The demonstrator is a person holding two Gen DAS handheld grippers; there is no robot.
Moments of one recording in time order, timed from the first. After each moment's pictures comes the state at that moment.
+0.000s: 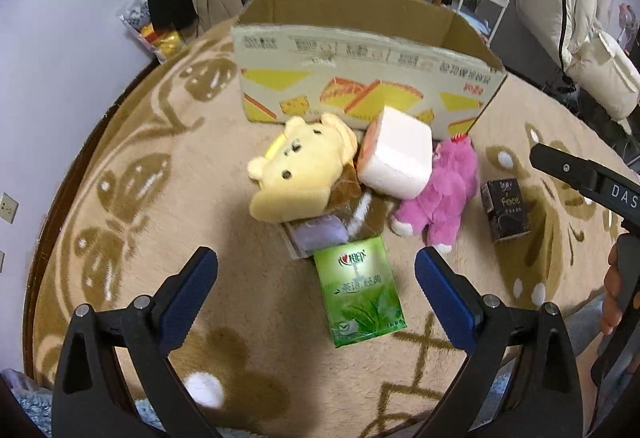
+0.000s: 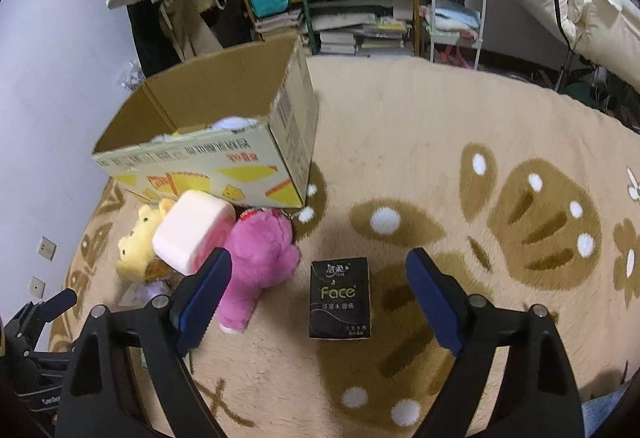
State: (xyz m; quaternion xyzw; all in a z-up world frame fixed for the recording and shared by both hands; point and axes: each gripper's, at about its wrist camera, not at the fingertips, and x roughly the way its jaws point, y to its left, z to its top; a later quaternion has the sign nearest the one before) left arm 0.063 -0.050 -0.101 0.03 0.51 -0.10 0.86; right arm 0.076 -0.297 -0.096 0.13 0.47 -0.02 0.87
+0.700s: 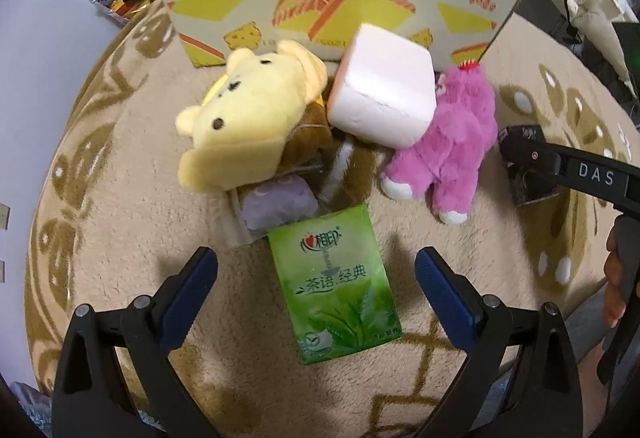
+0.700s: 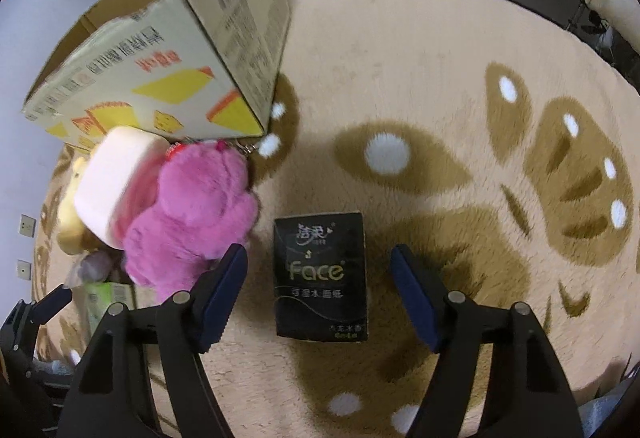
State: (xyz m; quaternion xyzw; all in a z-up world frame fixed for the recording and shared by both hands) left arm 0.081 -0.083 -0.157 0.07 0.58 -0.11 0.80; right arm 0.108 -0.299 -0.168 0.12 0.58 -0.04 0.80
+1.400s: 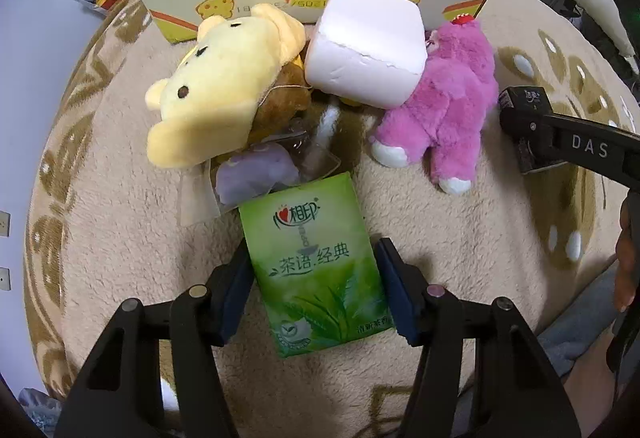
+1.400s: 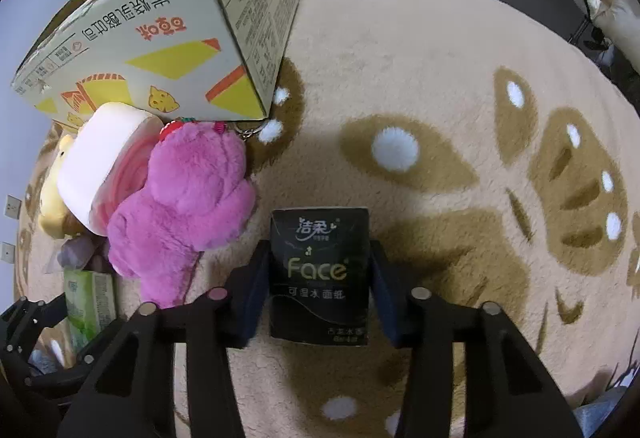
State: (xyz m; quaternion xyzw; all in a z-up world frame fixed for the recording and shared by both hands) left arm 0.076 -0.092 -0.171 0.10 0.61 -0.12 0.78; right arm 0.110 -0.280 -0.174 0.09 0.59 -0.04 0.80
